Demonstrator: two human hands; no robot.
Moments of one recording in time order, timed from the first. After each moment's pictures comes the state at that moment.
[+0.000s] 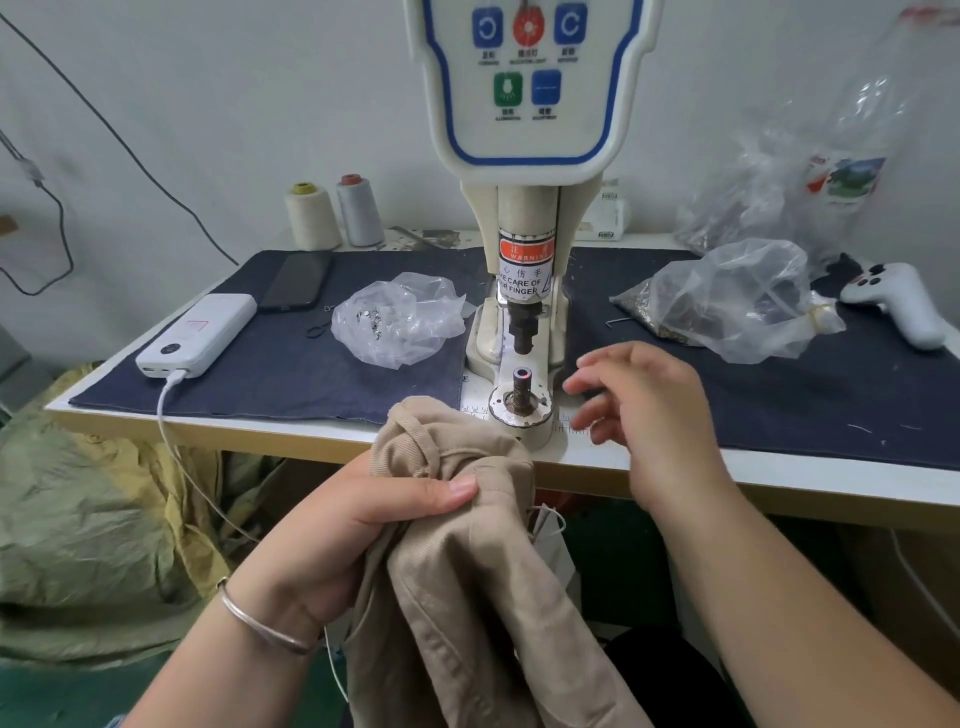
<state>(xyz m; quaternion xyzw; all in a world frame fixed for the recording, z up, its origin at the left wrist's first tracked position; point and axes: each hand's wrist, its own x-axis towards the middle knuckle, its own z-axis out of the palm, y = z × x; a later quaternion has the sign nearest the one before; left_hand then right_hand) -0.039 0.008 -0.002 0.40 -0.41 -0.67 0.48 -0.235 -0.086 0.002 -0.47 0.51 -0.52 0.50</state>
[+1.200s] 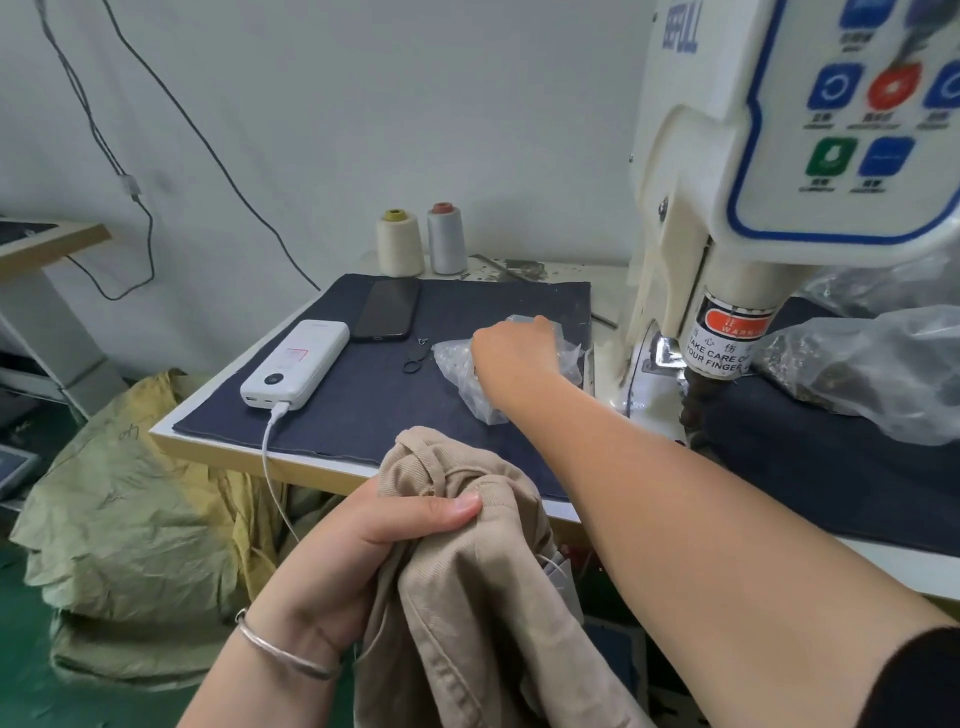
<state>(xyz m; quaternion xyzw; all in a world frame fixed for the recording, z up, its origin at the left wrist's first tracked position) 0.058 -0.006 -0.001 0.39 -0.34 -0.68 0.52 -0.018 -0.211 0.002 -0.87 0.48 0.00 -0.10</state>
